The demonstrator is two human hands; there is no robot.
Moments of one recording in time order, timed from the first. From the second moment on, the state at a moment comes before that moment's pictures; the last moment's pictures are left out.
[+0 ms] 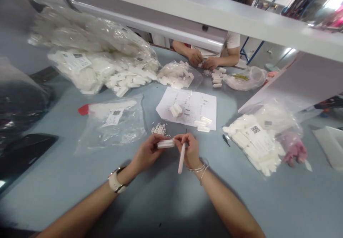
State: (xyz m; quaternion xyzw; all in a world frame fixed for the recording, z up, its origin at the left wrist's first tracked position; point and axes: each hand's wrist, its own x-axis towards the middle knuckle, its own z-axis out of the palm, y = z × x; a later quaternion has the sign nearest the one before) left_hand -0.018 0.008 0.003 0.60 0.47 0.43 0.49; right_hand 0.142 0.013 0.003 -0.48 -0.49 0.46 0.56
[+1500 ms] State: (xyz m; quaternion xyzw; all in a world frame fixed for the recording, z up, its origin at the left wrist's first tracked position) left_hand -0.017 0.004 -0.001 0.63 0.53 0.36 0.43; right_hand 0.151 0.008 0.002 -0.41 -0.77 0.24 0.42
